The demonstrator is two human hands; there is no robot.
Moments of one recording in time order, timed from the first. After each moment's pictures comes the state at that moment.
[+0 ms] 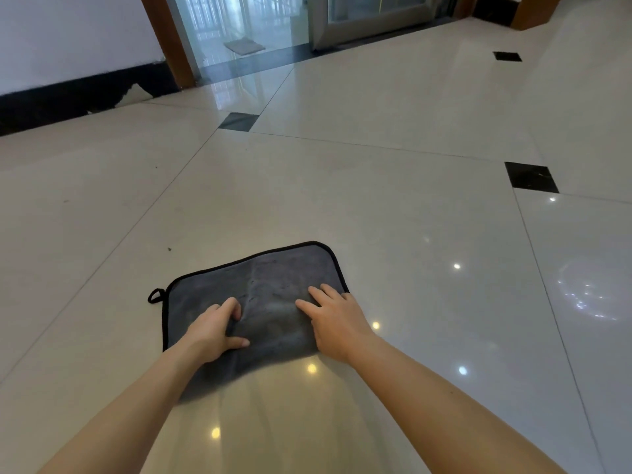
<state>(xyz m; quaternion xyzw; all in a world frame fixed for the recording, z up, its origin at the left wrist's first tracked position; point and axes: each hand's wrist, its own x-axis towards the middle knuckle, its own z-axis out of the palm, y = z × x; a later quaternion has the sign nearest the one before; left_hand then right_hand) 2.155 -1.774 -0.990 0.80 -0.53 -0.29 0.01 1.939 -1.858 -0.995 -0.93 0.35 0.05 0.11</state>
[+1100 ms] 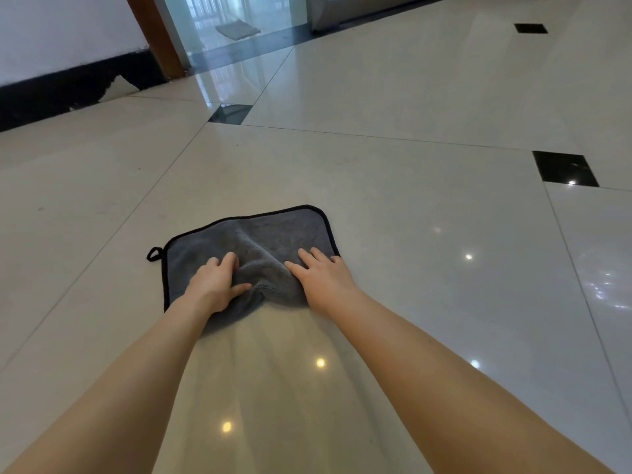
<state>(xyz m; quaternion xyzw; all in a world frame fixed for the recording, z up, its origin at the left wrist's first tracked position) 2.181 -1.882 -0.997 0.83 -0.52 -0.17 -0.03 1.988 -1.949 -0.992 -0.92 0.35 0.12 0.10</state>
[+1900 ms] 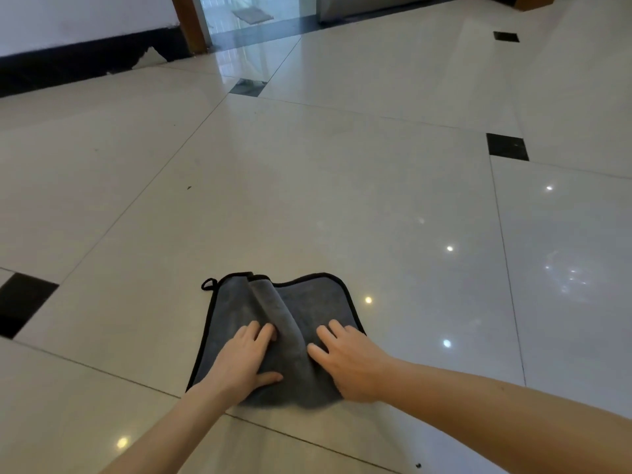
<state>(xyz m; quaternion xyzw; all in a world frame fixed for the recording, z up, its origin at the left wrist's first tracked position) 2.038 -1.616 -0.981 0.72 -0.66 -0.23 -0.01 1.843 -1.705 -0.969 -0.98 0.14 0.15 0.05</state>
